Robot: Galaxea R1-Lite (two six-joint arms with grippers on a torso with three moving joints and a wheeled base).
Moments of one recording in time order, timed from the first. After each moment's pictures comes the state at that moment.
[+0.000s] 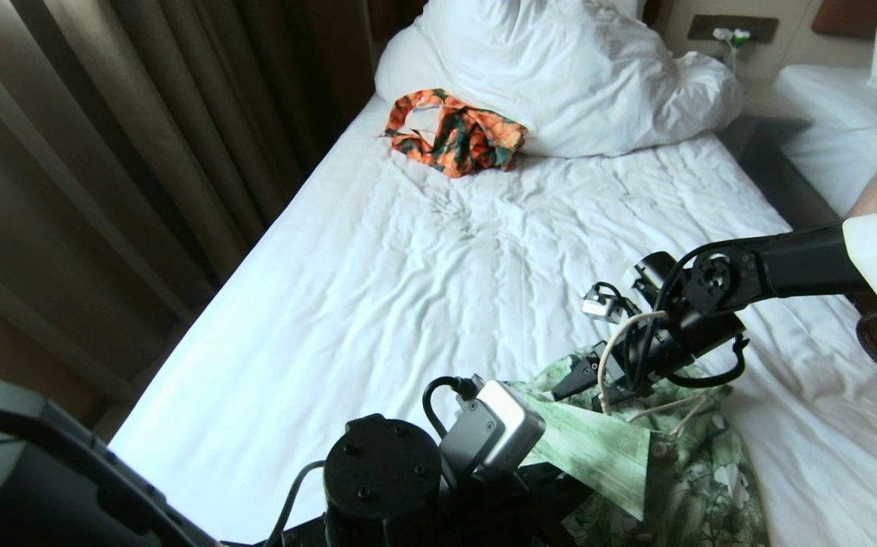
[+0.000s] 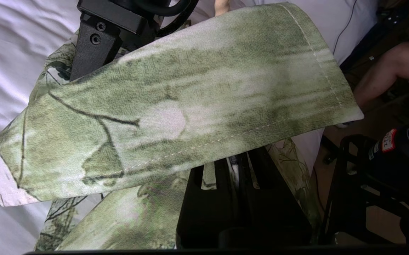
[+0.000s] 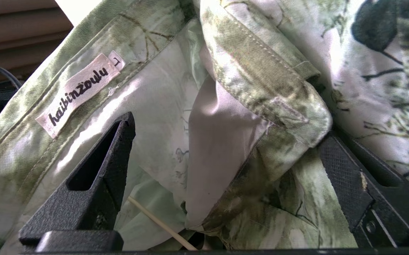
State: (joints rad) left arm -1.08 1.91 -0.54 -1.24 -0.05 -0.09; right arm 0.27 2.21 -1.68 0.71 0.78 -0.03
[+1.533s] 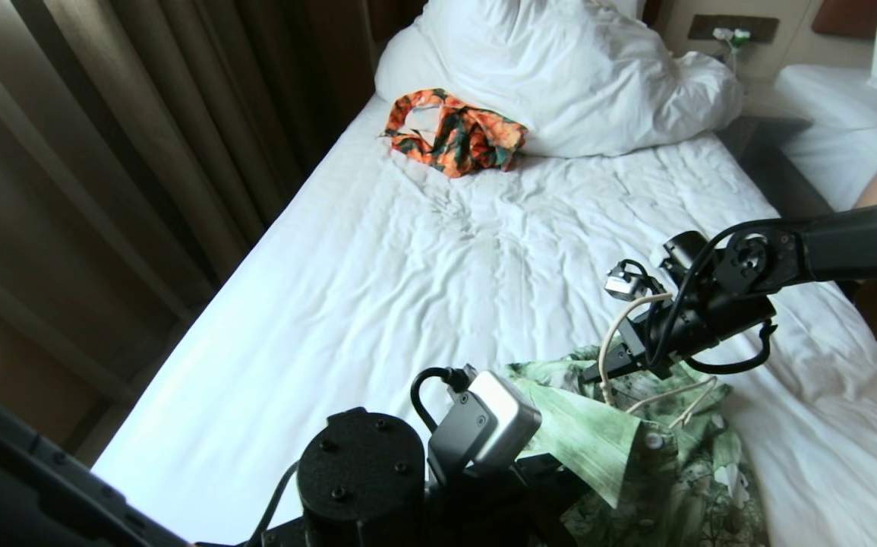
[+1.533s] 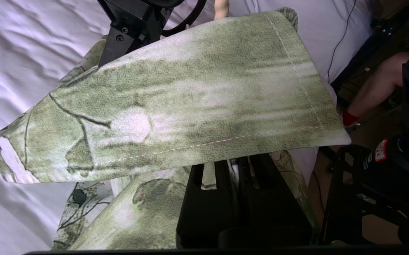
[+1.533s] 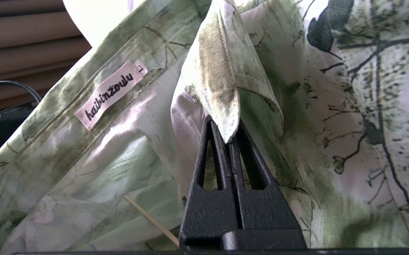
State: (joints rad) left arm -1.09 1.86 -0.53 -1.24 -0.04 -0.07; right arm 0.21 2.16 -1.70 0.71 0.82 0.01
